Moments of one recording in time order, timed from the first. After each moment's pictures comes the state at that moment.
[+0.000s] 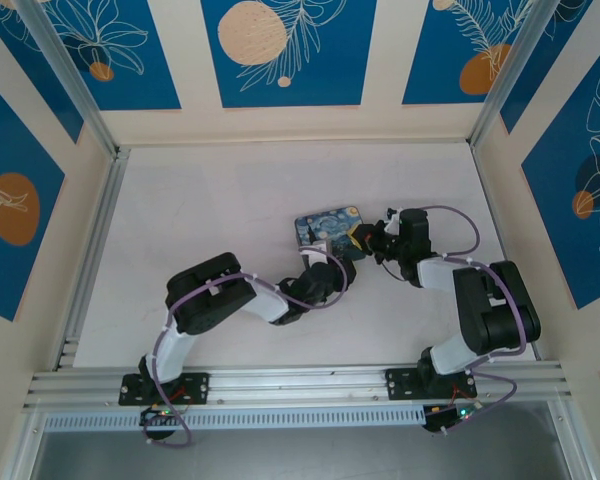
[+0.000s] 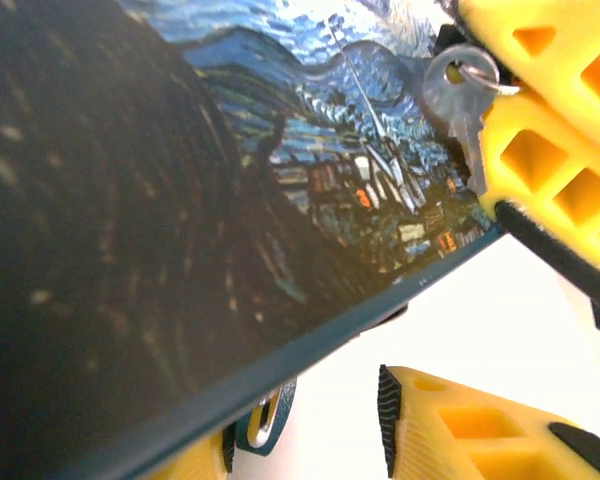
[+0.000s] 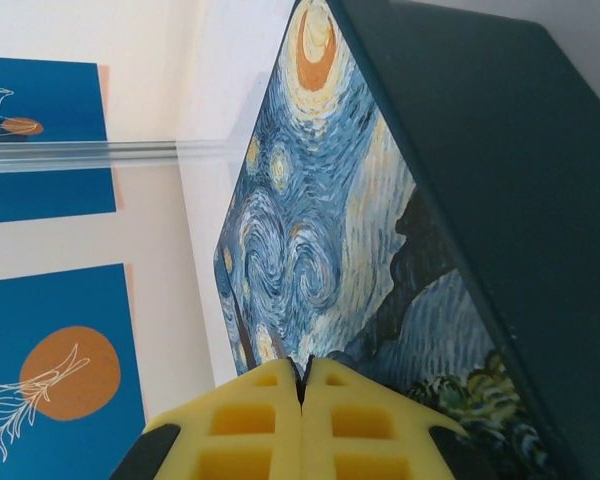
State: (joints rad) left arm -1.07 2.10 0.95 0.74 -0.34 -0.97; right arm 0.17 1.52 0.54 0.45 -0.62 1.14
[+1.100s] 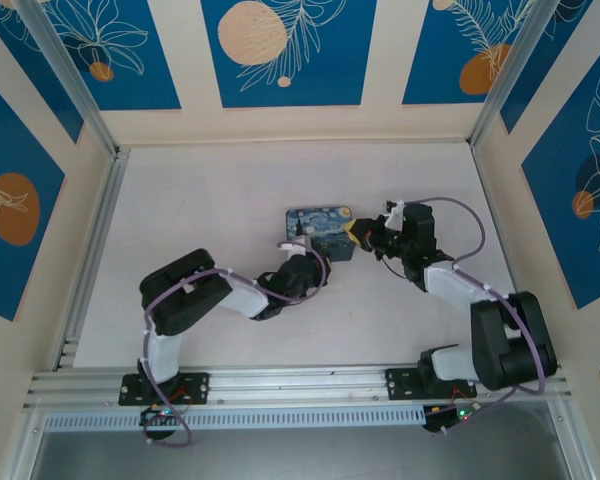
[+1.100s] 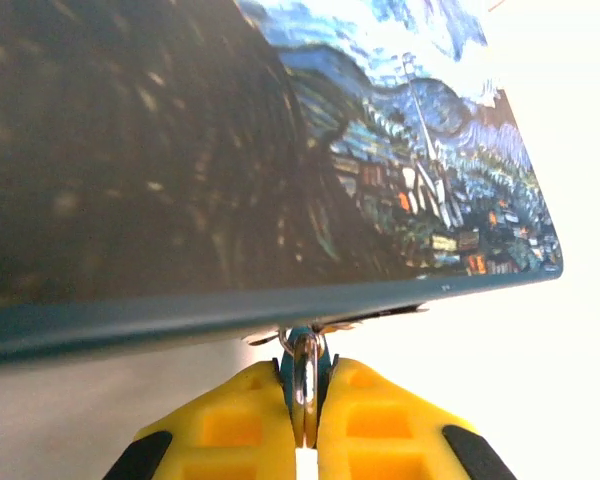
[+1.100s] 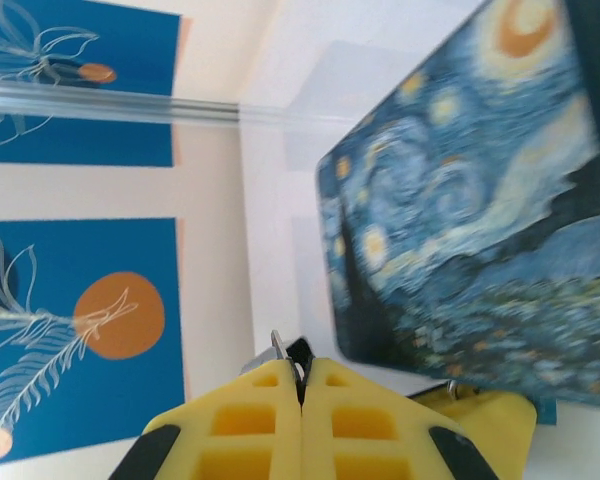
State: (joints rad) left arm -0.95 1.90 0.76 0.67 -0.23 -1.00; right arm 0.22 1.27 0.56 0.29 -0.66 1.14
